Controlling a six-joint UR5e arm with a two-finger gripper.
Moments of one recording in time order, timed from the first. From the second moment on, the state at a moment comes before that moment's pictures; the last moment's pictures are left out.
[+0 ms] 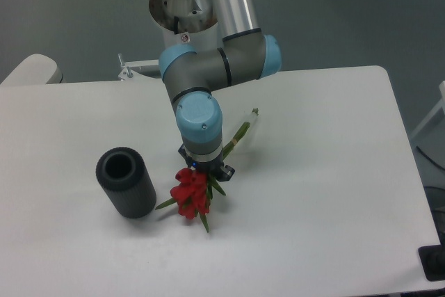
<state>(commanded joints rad) 2.32 -1.99 -1.77 -0.99 1.62 0.89</state>
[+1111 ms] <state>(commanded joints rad) 2.46 -2.00 -1.65 -1.00 1.62 1.20</state>
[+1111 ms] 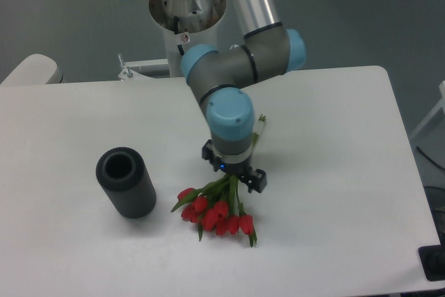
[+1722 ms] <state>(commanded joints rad) 2.57 -2.14 -1.48 -1.00 1.63 1.59</state>
